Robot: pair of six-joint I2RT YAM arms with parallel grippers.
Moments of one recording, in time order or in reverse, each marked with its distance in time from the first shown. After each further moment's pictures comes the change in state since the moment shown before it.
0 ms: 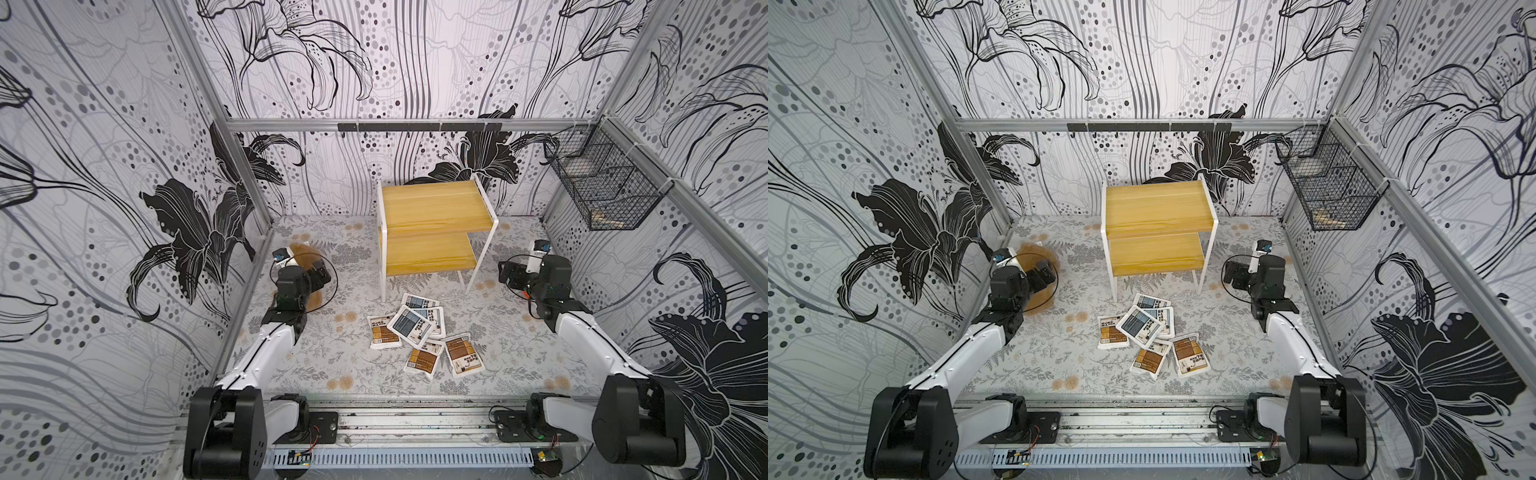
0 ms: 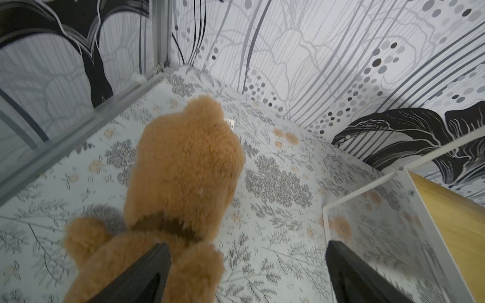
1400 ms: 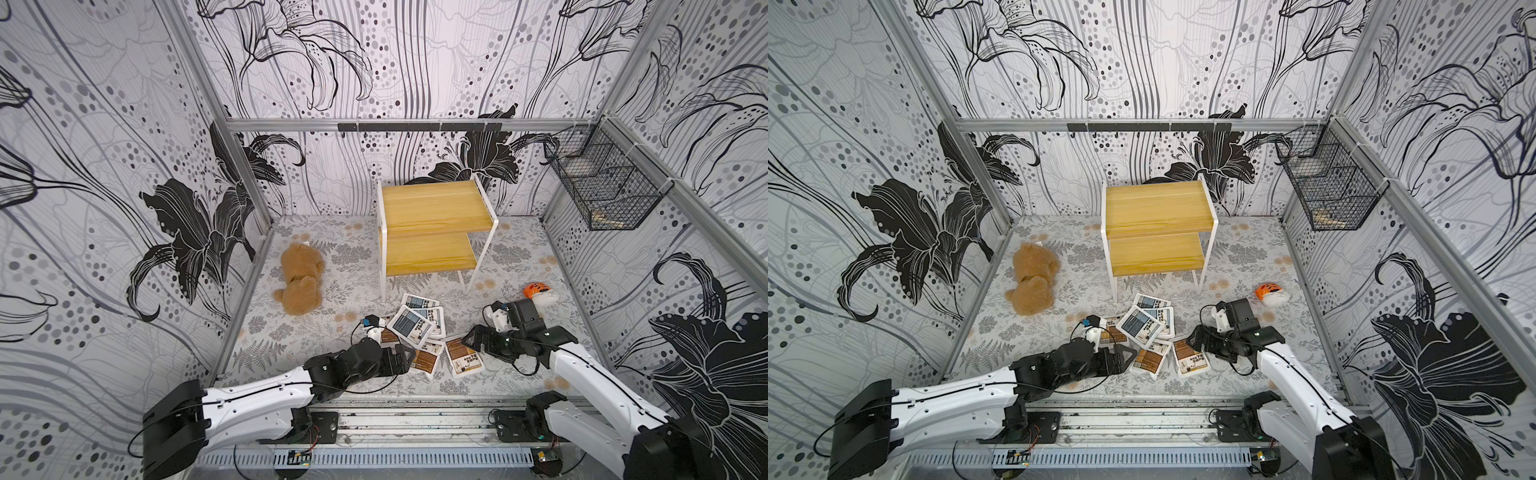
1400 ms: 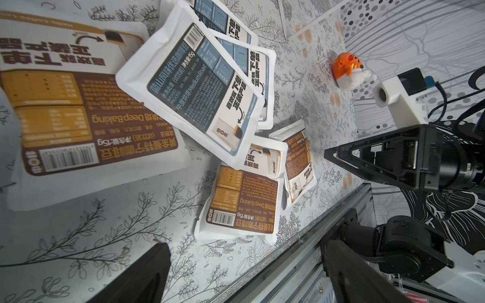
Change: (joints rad) left arm -1.077 -0.135 -0.205 -0.135 -0.011 -0.579; right arm 0.341 -0.220 -0.220 -0.570 -0.280 0.293
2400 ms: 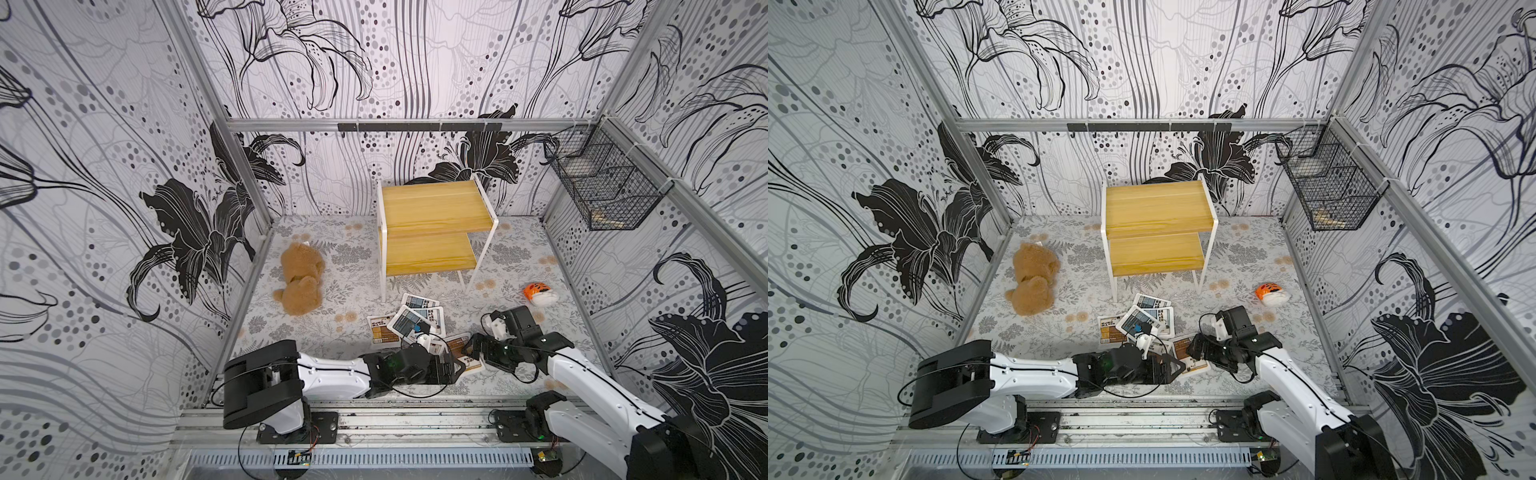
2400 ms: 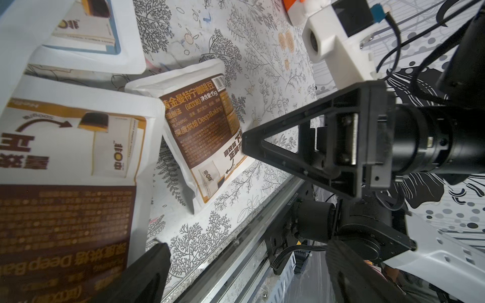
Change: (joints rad) left arm -0.144 0.544 0.206 0.426 0.119 -0.098; right arm 0.027 -0.005 -0.063 0.008 -0.001 0.038
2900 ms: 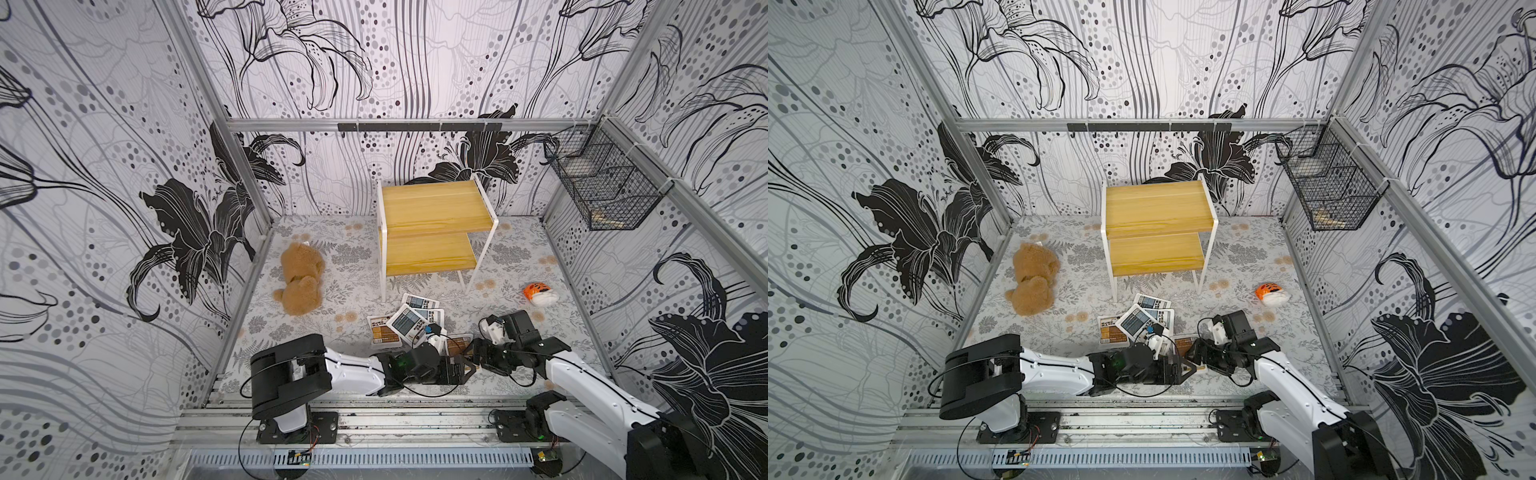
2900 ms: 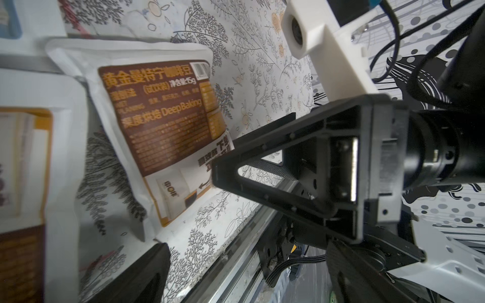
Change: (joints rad) left arm 0.000 0.145 0.076 0.103 0.059 -0.011; right arm 0.000 0.006 -0.069 0.092 -0.087 0.012
